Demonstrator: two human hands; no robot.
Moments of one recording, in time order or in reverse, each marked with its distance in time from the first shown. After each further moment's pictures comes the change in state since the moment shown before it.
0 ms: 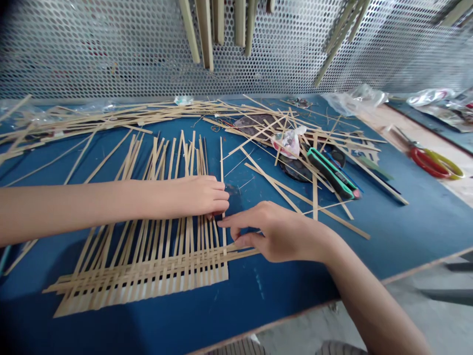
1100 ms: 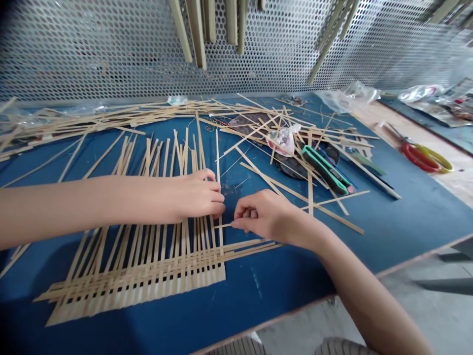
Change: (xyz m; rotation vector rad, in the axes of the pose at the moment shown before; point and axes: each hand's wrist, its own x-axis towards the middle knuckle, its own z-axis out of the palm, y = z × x) left_hand 0.008 0.004 -0.025 -0.097 -0.228 -0.036; right_hand 0.010 0.009 -0.002 0.077 0.122 0.382
